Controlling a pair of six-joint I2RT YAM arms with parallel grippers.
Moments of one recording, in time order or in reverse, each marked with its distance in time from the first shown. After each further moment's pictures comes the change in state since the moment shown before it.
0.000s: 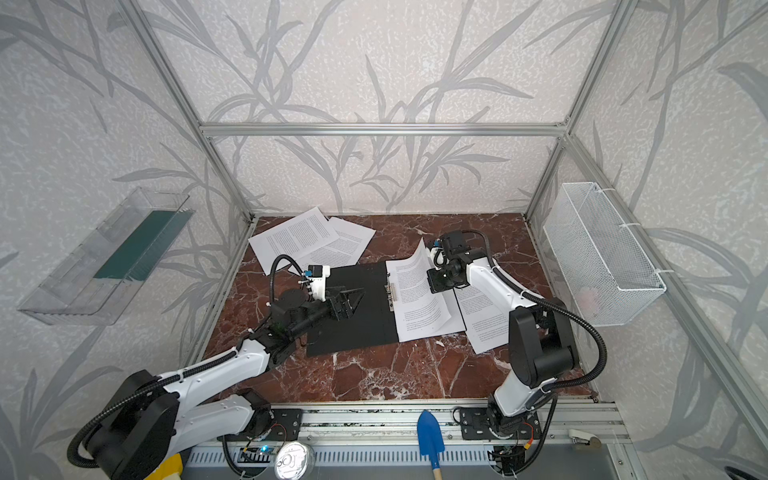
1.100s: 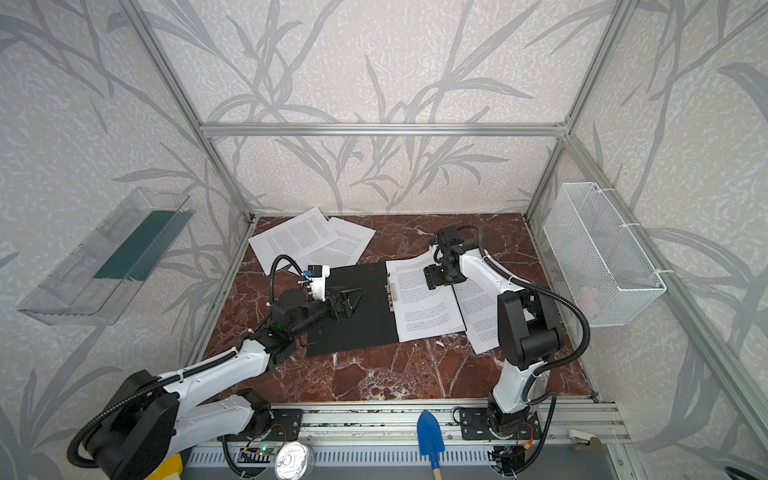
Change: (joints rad) left arm 0.000 0.000 0.000 0.000 -0.006 -0.003; right arm 0.000 0.138 0.126 -0.060 0.183 0.038
